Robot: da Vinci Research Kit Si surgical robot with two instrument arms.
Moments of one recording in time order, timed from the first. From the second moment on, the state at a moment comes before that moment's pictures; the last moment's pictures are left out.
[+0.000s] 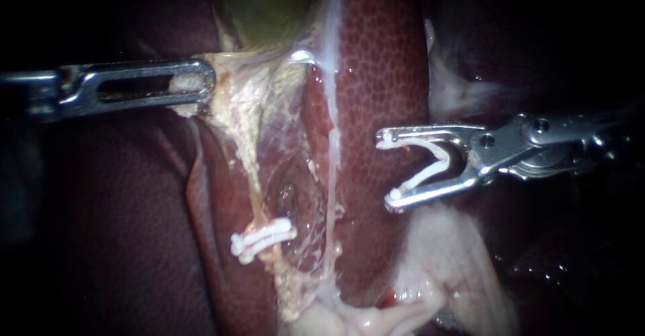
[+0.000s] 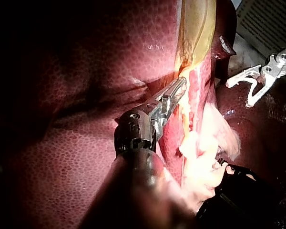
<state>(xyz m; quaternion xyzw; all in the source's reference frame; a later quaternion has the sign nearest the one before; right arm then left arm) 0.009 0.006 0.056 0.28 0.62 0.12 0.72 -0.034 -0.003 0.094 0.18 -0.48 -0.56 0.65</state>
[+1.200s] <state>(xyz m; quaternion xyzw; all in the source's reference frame) 0.025 0.001 0.065 0.34 0.62 0.12 0.70 -0.035 -0.003 0.094 0.18 -0.48 -0.56 0.65</state>
